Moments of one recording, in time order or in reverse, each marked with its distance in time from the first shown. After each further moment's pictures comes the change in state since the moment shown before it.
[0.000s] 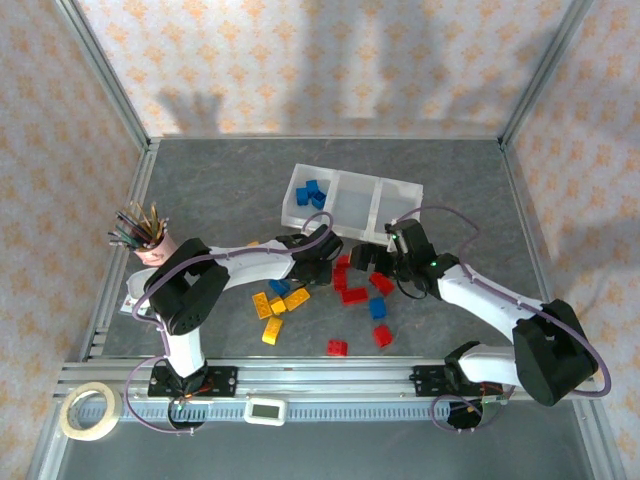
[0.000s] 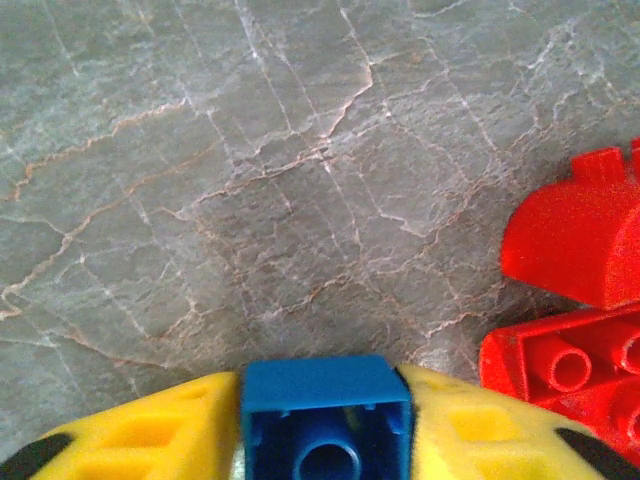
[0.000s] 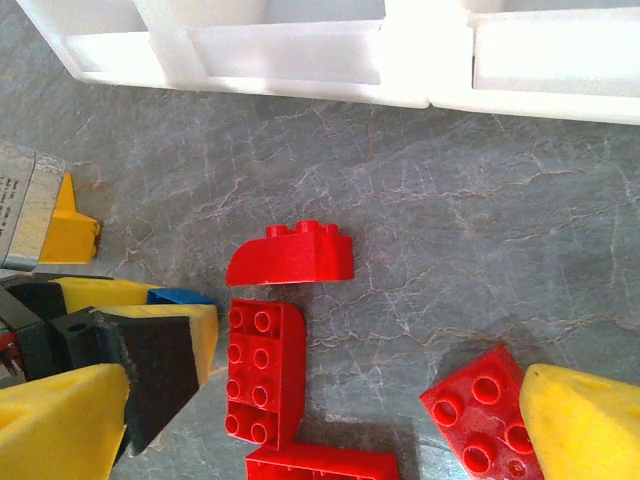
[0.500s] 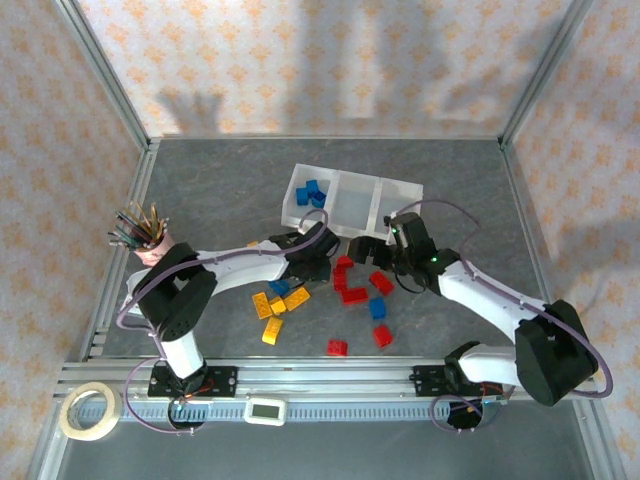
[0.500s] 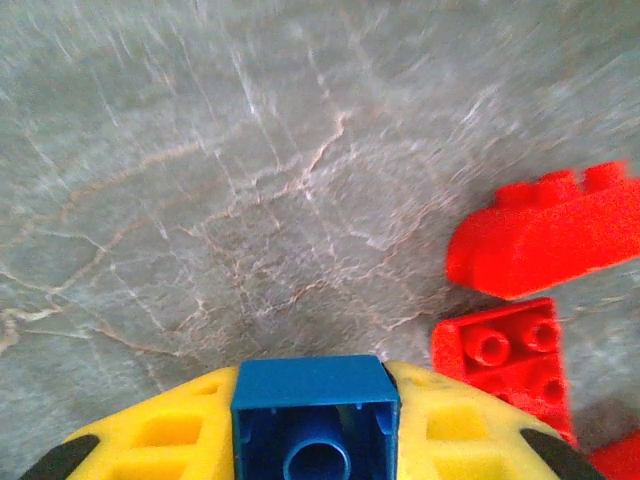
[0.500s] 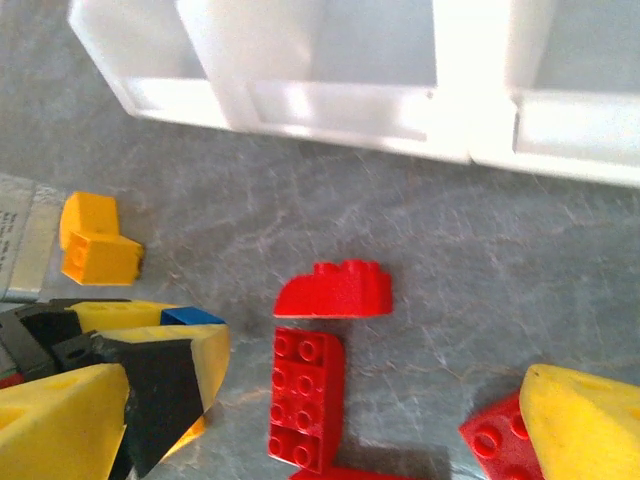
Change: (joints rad) left arm 0.011 -0.098 -0.020 0.018 -0.016 -0.006; right arm 0.000 0.000 0.066 0.000 -0.004 0.005
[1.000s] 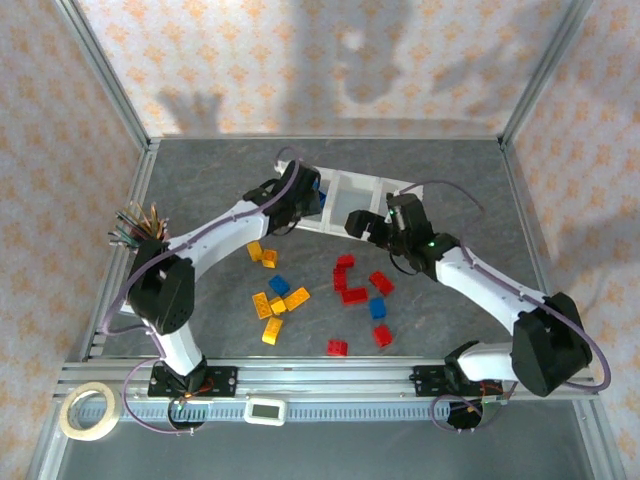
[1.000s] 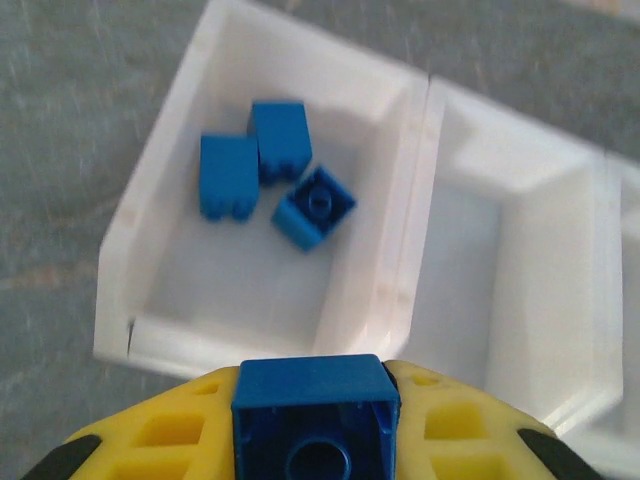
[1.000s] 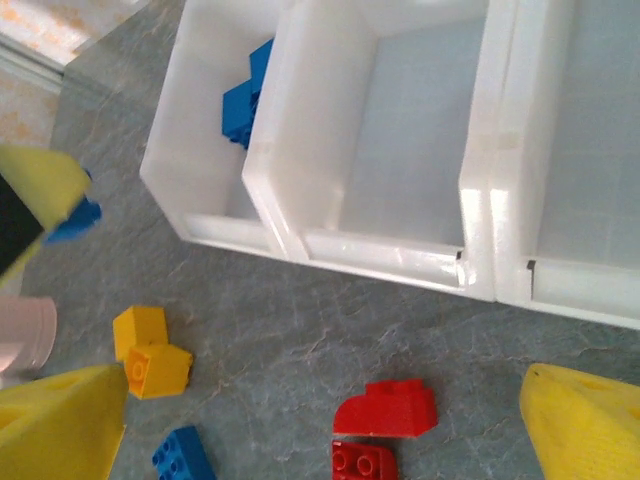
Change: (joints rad) left arm 0.211 0.048 0.339 0.000 -0.111 0.043; right arm -0.002 0.060 0.139 0.014 0.122 0.071
